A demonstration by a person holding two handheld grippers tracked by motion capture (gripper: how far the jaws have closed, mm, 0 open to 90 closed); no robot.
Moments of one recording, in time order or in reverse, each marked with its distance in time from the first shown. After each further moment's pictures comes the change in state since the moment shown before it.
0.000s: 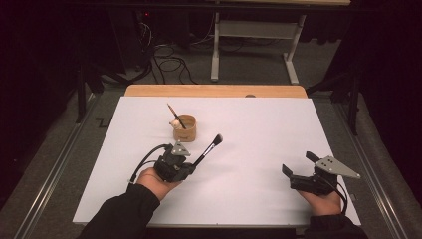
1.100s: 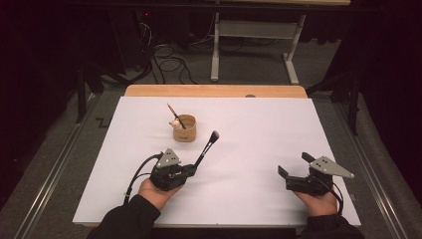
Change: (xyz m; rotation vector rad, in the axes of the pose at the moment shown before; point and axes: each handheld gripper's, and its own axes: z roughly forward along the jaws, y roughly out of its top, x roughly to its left) left arm -0.002 -0.035 0.006 -0.261 -0.044 -0.045; right arm 0.009 -0.001 0.005 0.025 0.005 -0.011
